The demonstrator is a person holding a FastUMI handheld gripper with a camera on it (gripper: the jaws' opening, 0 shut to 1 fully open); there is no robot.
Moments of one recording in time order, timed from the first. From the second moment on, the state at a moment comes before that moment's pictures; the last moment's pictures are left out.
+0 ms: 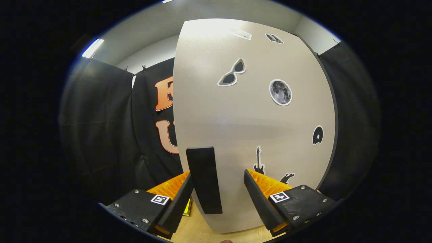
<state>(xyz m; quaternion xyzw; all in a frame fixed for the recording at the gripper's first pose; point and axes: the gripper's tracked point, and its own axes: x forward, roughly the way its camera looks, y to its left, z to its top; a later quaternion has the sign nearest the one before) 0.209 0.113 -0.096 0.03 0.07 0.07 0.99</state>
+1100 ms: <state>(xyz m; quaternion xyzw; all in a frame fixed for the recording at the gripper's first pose) 0.139 0.095 -0.060 0.01 0.05 0.02 1.00</state>
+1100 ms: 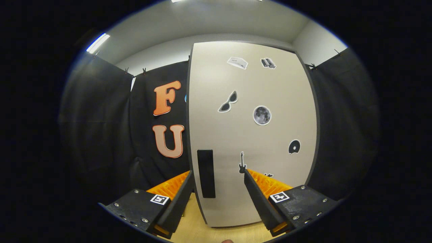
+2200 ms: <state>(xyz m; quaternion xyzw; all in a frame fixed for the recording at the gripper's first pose) -0.065 0.015 -0.011 0.01 0.03 0.00 1.00</state>
